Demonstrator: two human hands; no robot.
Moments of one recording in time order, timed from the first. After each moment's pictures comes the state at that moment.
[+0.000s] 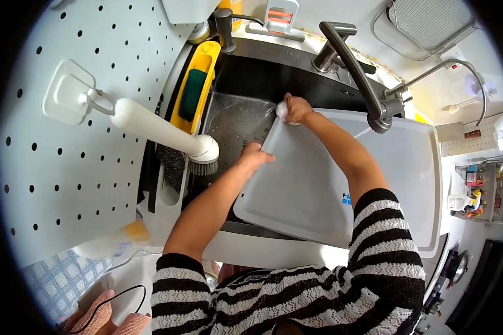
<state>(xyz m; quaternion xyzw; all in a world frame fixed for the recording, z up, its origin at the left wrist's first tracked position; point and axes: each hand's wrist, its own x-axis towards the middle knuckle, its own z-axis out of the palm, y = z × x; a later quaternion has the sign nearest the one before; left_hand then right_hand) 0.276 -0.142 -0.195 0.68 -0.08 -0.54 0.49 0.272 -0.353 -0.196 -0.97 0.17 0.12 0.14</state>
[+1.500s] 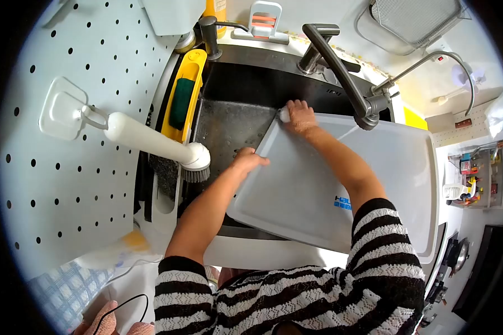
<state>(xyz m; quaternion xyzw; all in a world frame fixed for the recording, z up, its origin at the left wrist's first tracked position) 0.273 -0.147 -0.178 0.70 -0.08 -0.55 0.45 0.227 -0.346 -0.189 -0.97 0.25 0.01 0.02</state>
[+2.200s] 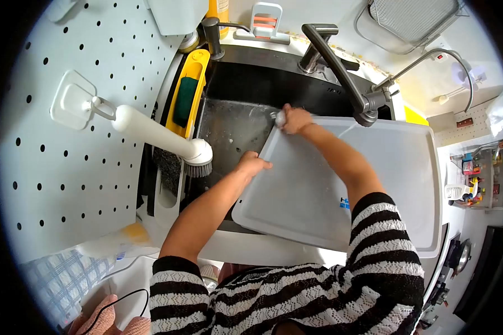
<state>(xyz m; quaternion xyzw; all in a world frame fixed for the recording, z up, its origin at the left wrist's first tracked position) 0.259 -0.139 -0.166 0.71 -0.07 -0.54 0.45 0.234 -0.342 -0.192 -0.96 0.23 0.12 0.10</state>
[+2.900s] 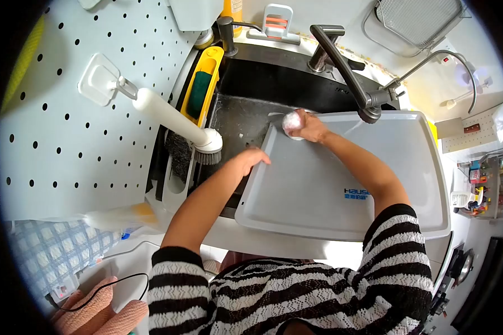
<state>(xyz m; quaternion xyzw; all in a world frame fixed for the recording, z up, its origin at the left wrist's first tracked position) 0.281 -0.132 -0.192 0.61 0.01 -0.68 0.40 0.197 -0.325 -0.158 -0.92 0.25 0.10 0.30</state>
